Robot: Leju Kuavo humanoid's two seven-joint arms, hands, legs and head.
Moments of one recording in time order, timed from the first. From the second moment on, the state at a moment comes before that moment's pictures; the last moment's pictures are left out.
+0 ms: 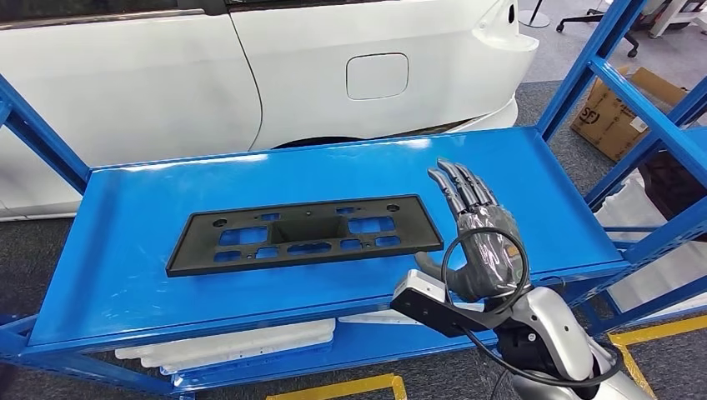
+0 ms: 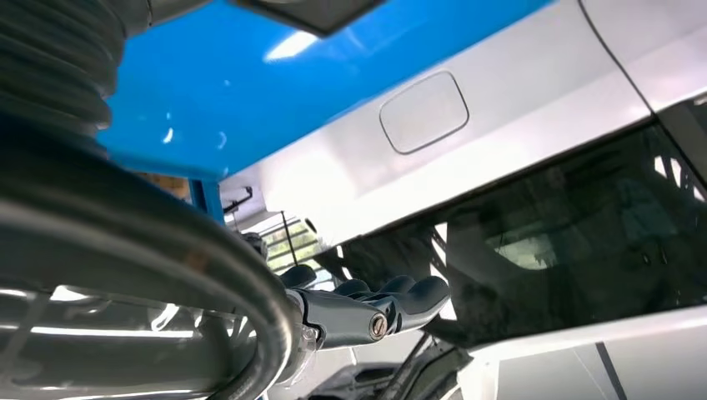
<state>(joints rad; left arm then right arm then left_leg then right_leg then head) -0.08 -0.15 1.10 -0.18 -1.05 0.05 0.15 0.14 -0.60 0.47 -1.85 0.96 -0.33 -0.07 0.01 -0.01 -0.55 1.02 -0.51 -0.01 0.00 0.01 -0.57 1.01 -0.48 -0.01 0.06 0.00</state>
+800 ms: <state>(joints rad) -0.08 -0.15 1.10 -0.18 -1.05 0.05 0.12 0.16 -0.52 0.52 -1.81 0.92 -0.32 -0.08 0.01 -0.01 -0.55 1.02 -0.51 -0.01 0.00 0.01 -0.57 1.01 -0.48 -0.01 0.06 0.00</state>
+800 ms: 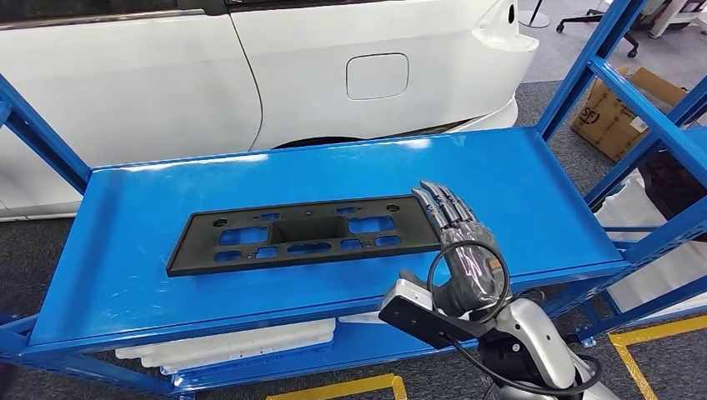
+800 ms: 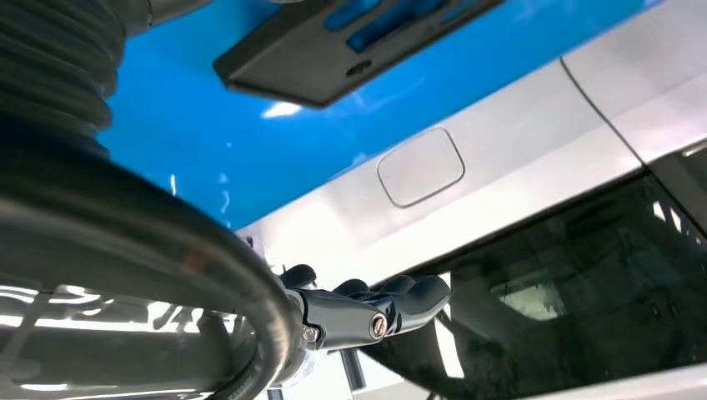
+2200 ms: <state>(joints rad) -0.09 -0.15 1.11 -0.18 -1.10 0.02 0.10 -0.15 -0.44 0.73 -1.40 1.33 -0.30 0.00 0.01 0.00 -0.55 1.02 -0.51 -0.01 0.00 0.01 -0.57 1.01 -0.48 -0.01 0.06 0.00</state>
